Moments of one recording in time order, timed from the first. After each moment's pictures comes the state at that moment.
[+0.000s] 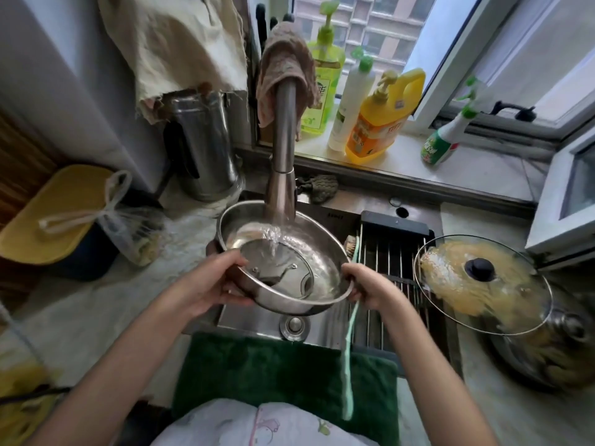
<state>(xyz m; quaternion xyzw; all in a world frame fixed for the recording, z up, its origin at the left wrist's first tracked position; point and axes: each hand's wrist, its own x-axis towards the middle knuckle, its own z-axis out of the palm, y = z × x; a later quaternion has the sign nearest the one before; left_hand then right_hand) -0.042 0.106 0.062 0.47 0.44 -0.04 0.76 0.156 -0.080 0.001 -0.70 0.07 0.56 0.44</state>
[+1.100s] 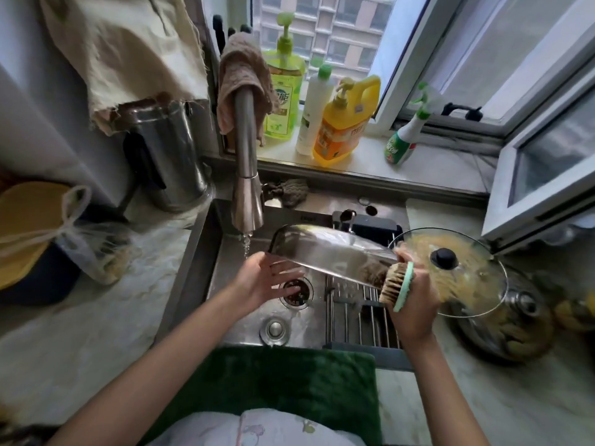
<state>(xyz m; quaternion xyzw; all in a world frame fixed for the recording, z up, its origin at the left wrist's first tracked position) 0.035 0.053 0.014 0.33 0.34 -0.06 0.88 0.146 -0.177 0.034 -0.82 -0.35 -0.26 0.36</state>
